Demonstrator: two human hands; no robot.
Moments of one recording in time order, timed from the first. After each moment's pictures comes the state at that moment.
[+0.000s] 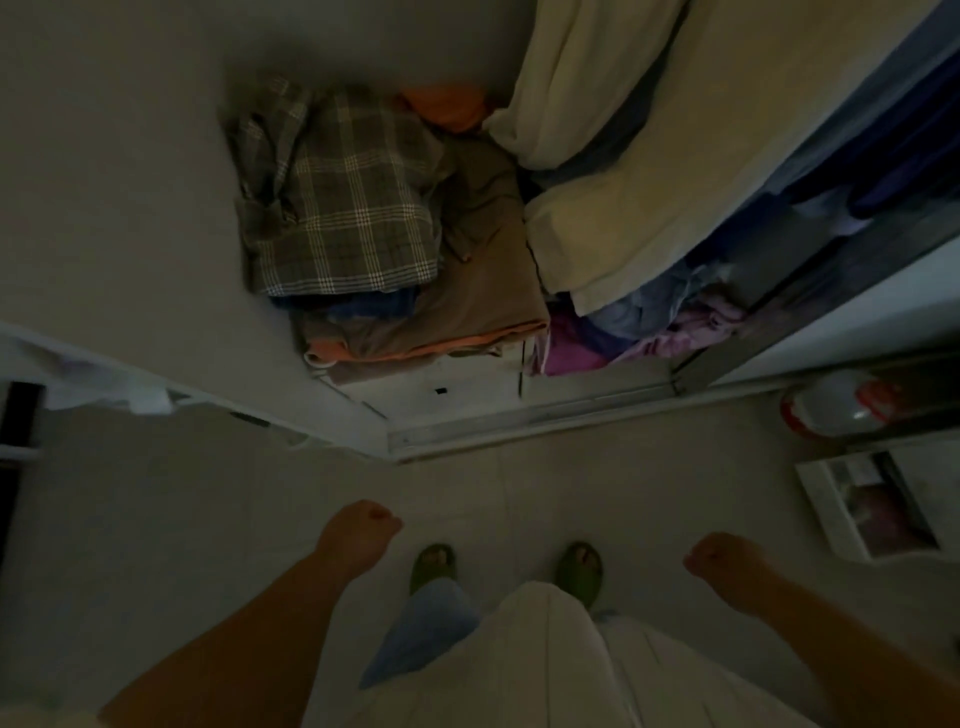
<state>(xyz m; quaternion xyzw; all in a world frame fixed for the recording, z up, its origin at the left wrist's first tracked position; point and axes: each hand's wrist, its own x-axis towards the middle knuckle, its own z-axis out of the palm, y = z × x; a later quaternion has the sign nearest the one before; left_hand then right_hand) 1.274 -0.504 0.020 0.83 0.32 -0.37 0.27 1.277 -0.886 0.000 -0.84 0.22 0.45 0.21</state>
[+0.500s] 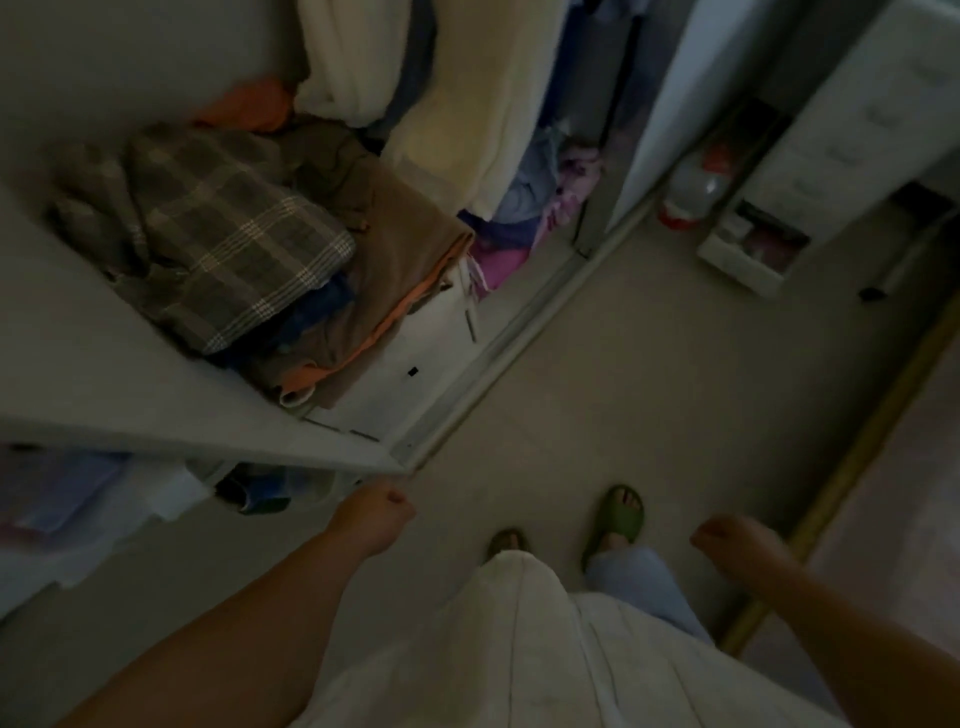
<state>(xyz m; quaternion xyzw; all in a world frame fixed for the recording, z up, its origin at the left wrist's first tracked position) 1.282 -0.366 0.005 0.88 -0.03 -0.47 0.11 1.049 -0.657 -0.005 -0.74 0.48 0.38 0.27</state>
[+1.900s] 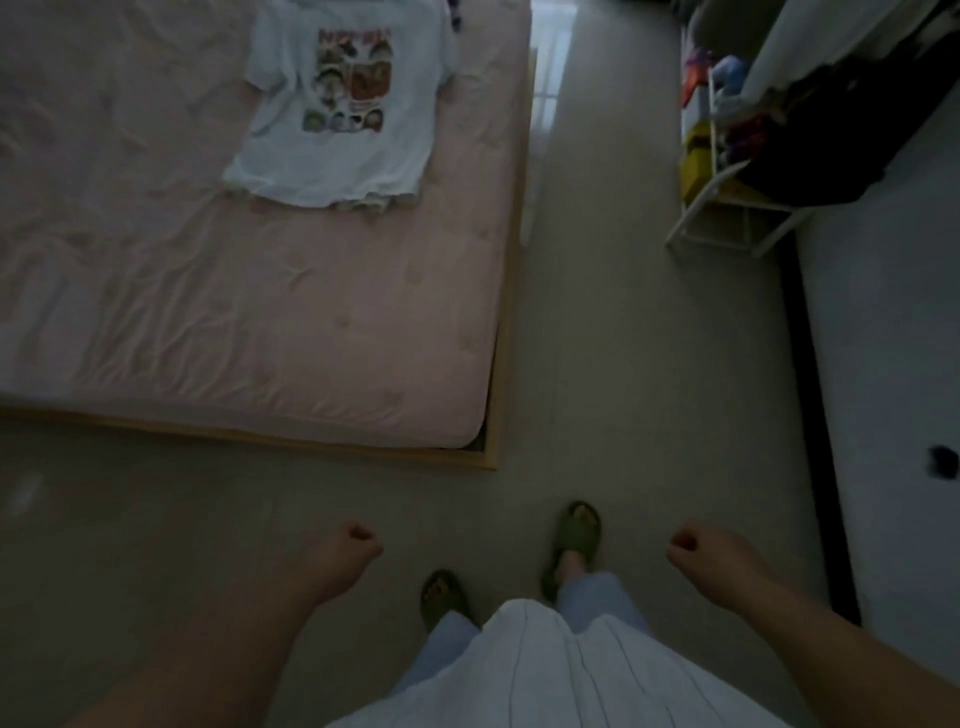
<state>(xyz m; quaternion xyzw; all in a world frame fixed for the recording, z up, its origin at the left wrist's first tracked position) 0.782 -0.314 0.003 0.41 -0.77 -0.34 -0.36 0.652 0.049 0.021 0.05 0.90 -0.06 0.44</state>
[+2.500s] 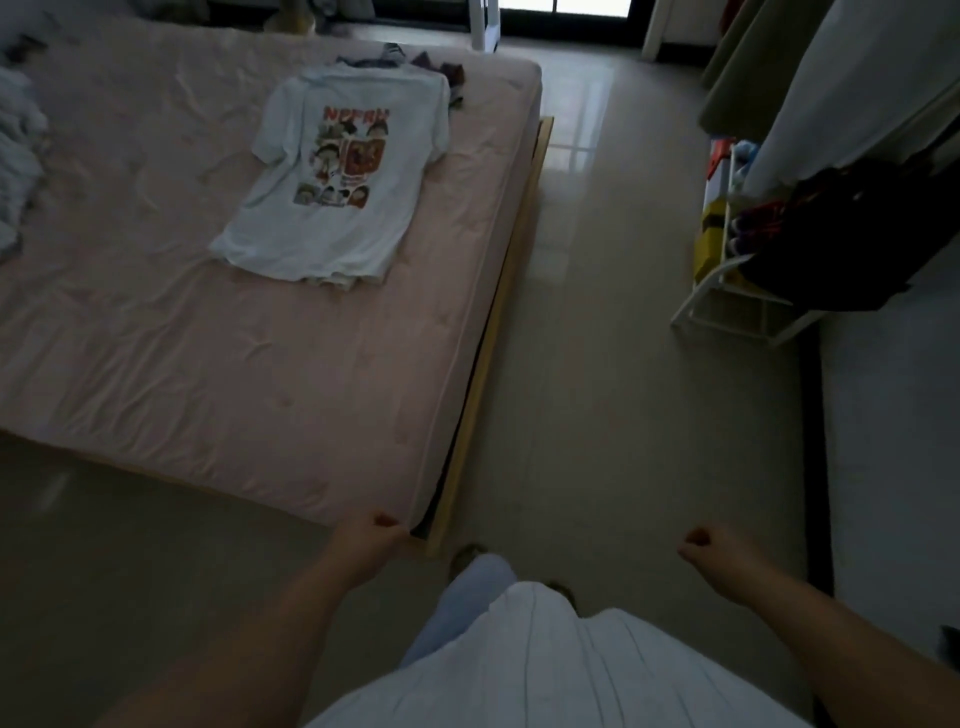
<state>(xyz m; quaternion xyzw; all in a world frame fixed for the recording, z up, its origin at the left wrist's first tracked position) 0.534 -0.182 0.024 0.46 -0.74 -0.40 -0.27 0.366 0.150 0.014 0.01 0.90 -0.08 0.44</state>
